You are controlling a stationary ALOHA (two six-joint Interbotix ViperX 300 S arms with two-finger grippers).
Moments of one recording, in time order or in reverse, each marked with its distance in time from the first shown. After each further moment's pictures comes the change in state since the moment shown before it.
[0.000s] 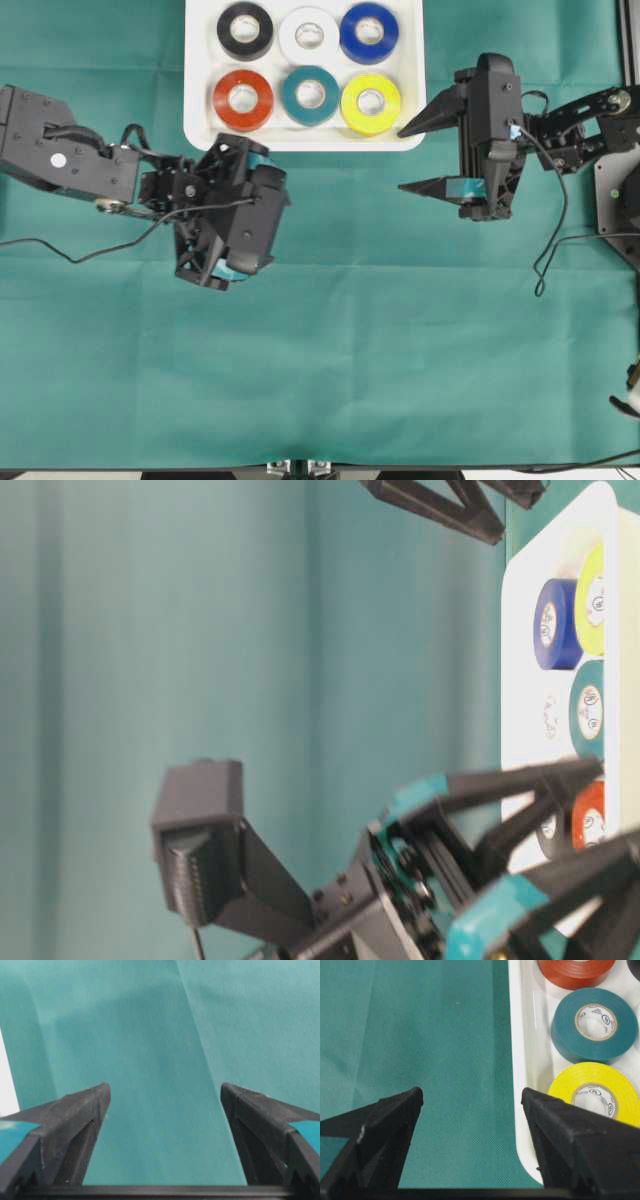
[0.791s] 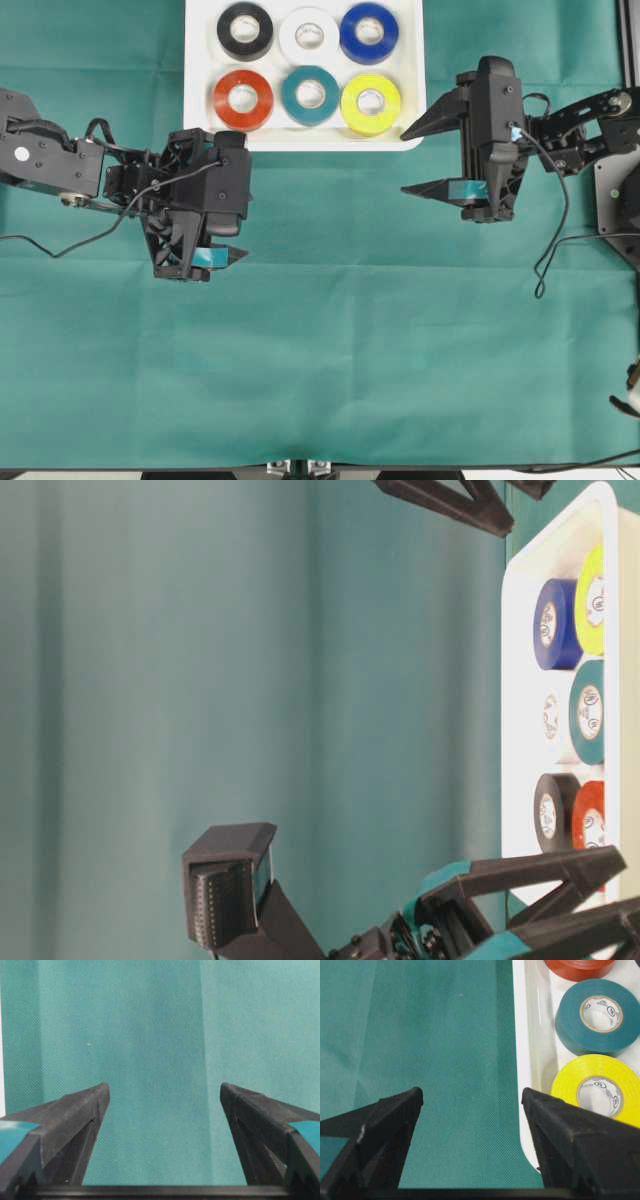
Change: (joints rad) left arm 0.009 -0.075 0.104 -0.002 0.000 -0.250; right arm 0.000 0.002 0.011 0.002 -0.005 0.000
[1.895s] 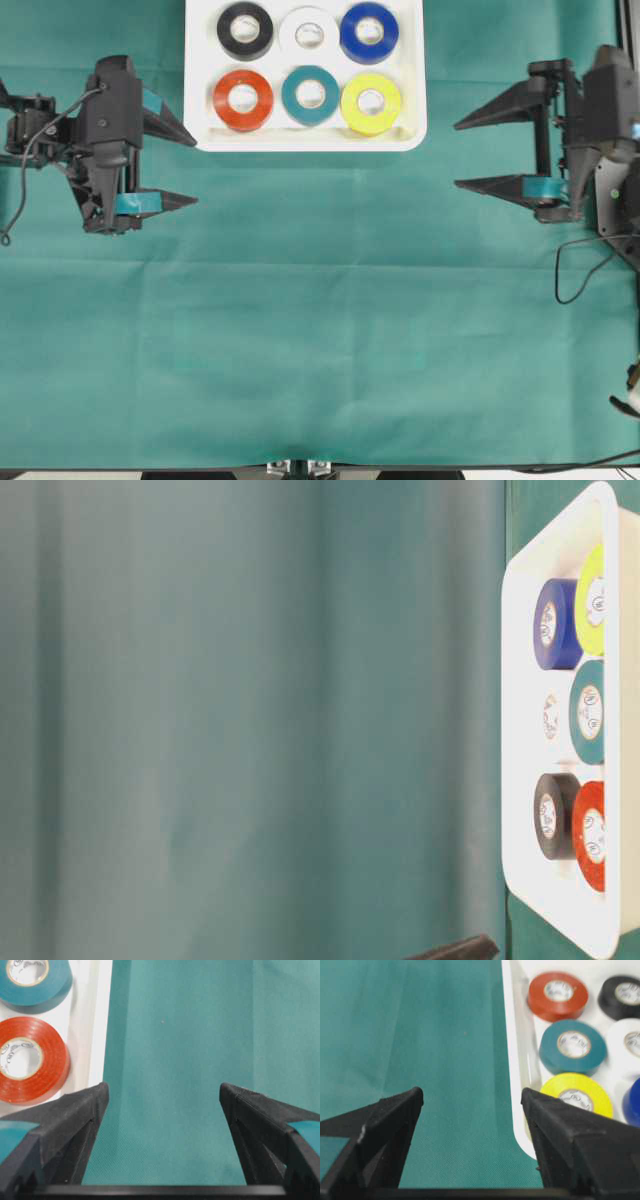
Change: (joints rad) left arm 0.121 -0.327 0.258 0.000 -0.117 0.002; right arm 0.000 -0.400 0.169 0.002 0.005 0.008
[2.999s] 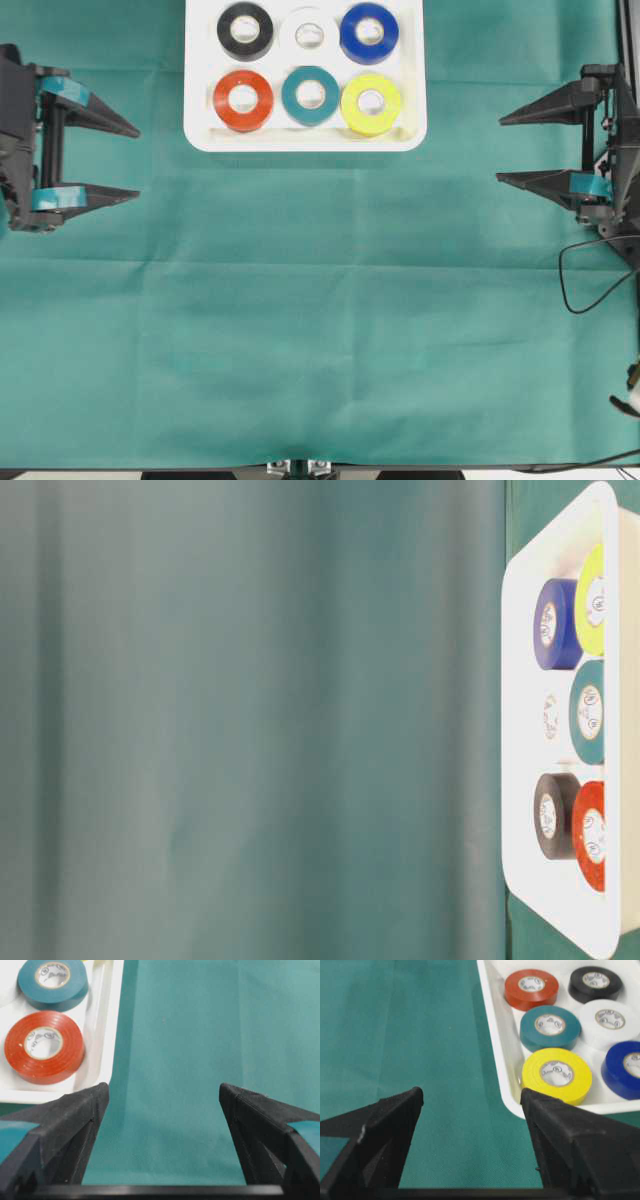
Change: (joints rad) left arm 0.002 -0.353 0.219 0.000 -0.048 0.000; right arm 0.000 -0.252 0.158 0.057 0.064 0.031
